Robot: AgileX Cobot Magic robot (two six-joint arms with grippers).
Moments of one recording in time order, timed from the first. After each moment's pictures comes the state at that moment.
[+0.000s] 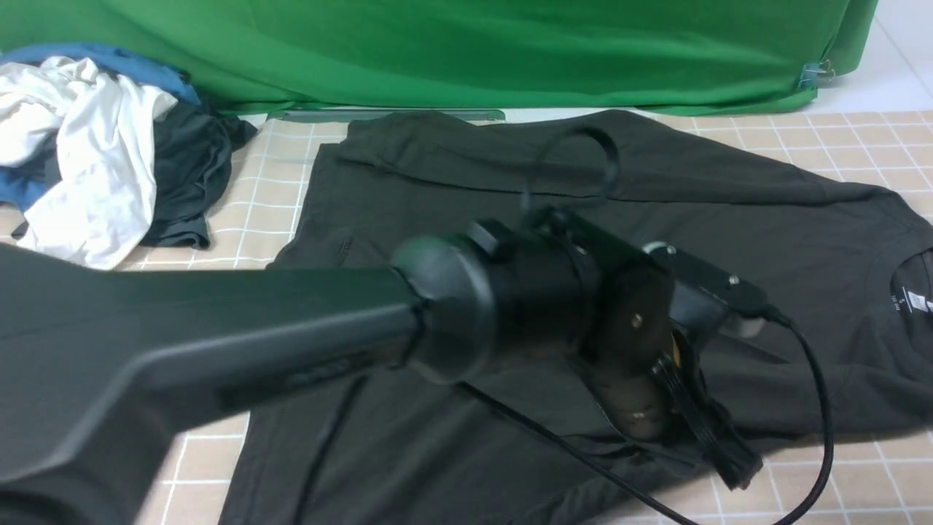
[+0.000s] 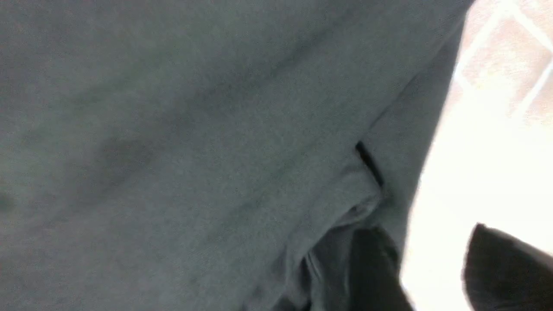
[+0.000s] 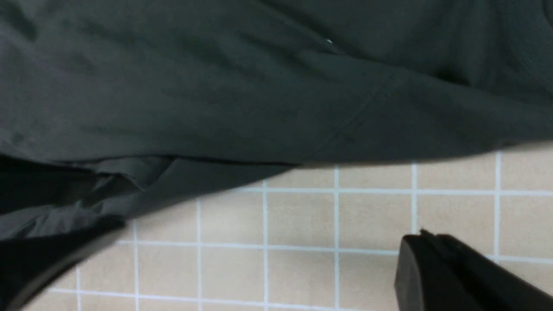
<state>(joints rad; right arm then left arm) -0.14 1.12 -0.80 0.26 0.96 -0.17 -0.98 1.99 -1.41 -0.24 0.66 0.03</state>
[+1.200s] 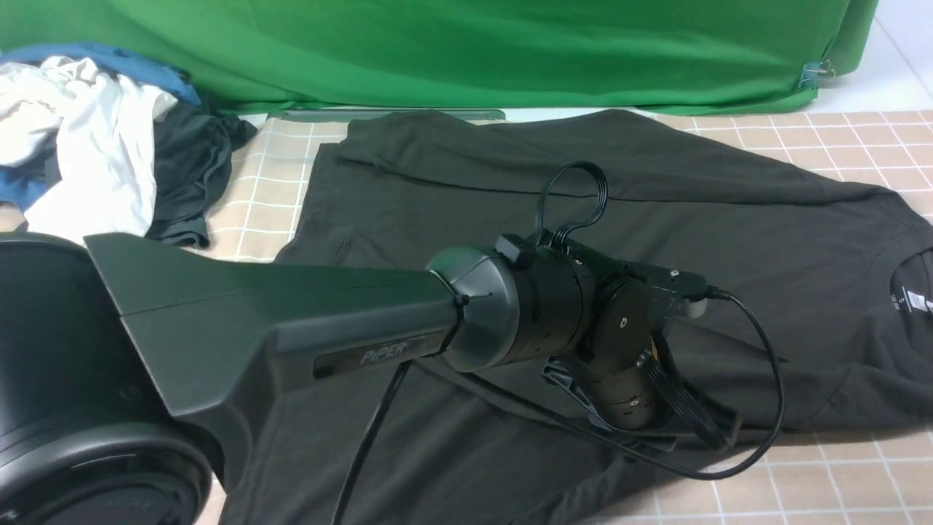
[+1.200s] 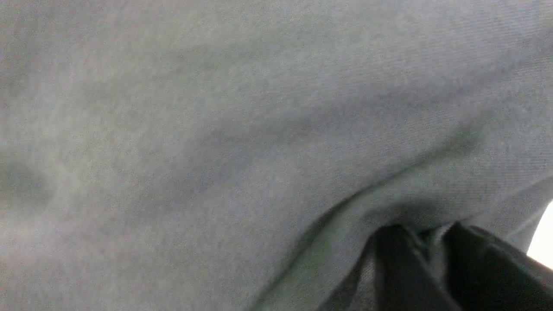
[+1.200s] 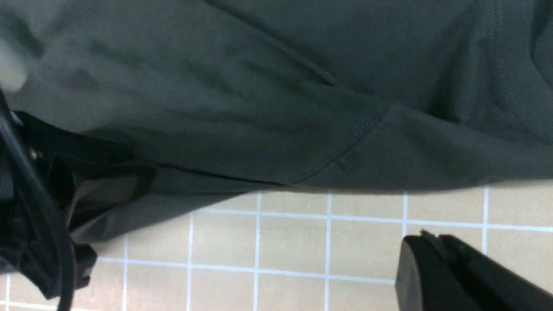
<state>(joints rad) -0.14 1.12 -0.80 0.27 0.91 -0.21 -0.93 2.09 -1.43 -0.27 0.58 -0.14</state>
